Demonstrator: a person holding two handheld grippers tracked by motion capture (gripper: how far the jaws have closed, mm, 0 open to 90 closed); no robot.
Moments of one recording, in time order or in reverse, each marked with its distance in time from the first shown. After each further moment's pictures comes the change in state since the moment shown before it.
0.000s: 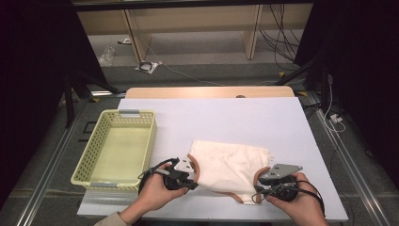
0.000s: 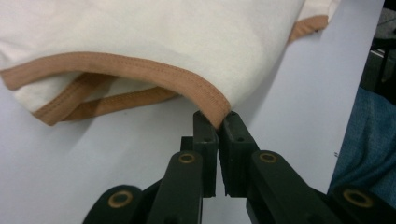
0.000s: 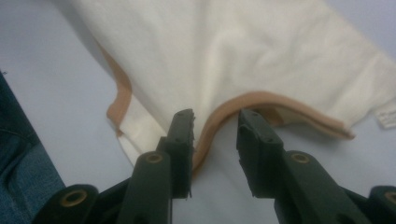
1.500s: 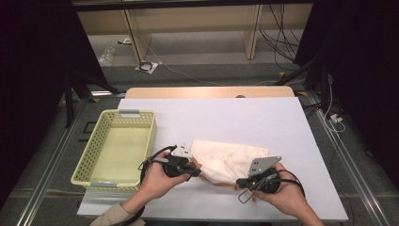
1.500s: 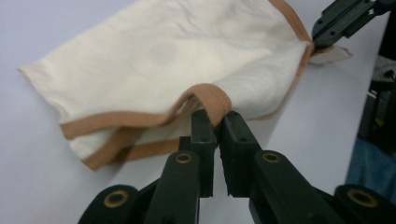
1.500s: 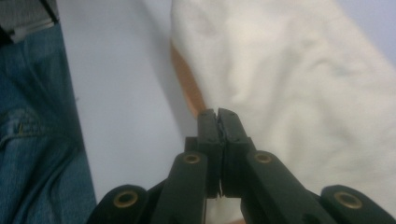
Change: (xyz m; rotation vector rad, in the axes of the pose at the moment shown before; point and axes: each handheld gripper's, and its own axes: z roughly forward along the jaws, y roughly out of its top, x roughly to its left) left arm 0.021 0.028 -0.009 -0.117 0.015 -0.078; right arm 0.004 0.042 0.023 -0.036 0.211 -0.156
